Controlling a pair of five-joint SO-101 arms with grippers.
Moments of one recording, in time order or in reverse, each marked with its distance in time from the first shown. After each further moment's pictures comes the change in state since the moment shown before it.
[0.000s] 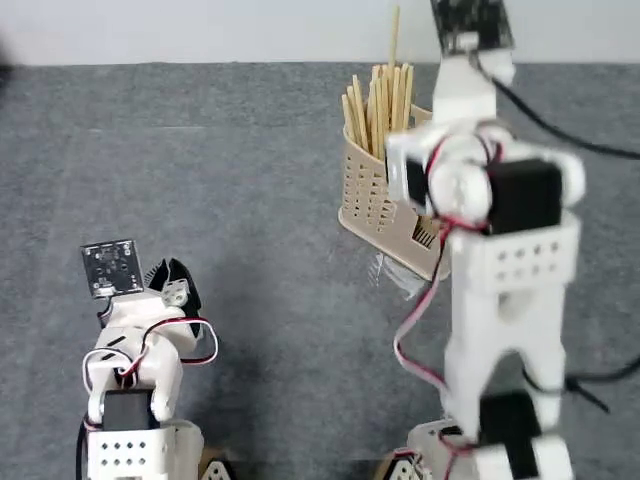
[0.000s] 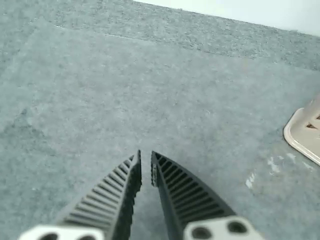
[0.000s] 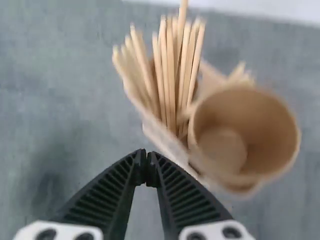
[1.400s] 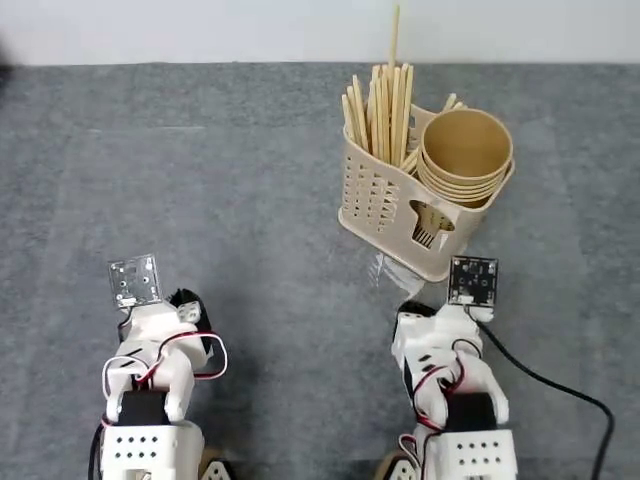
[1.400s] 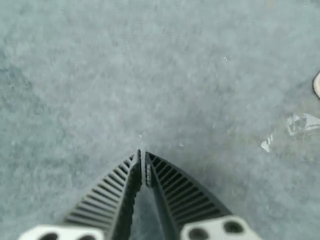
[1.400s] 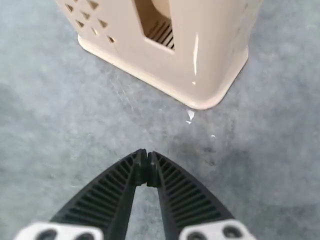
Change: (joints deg) left arm 0.7 0.0 13.1 -5.0 0.7; right arm 6.8 -80.3 126.5 -52.0 -8.8
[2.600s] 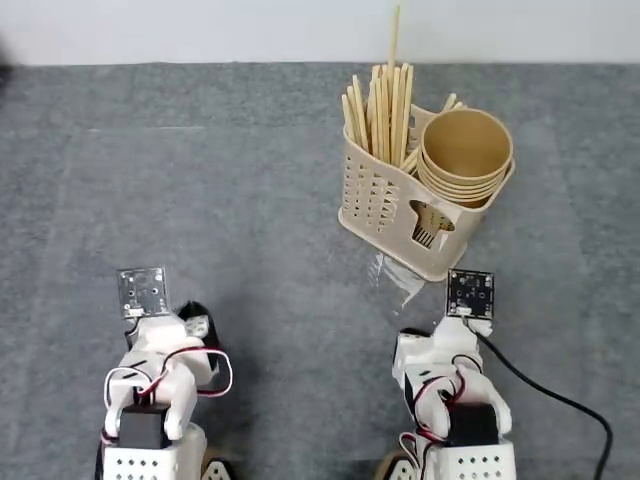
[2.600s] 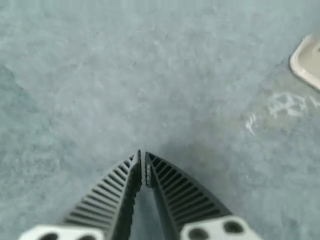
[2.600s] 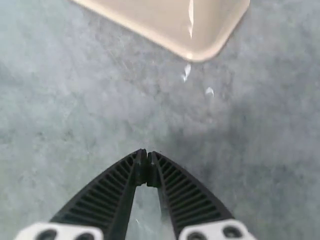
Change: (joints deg) left arm 3.7 -18.2 -0.1 21.5 0.0; right arm -0.1 -10.4 -0.1 20.7 -0.2
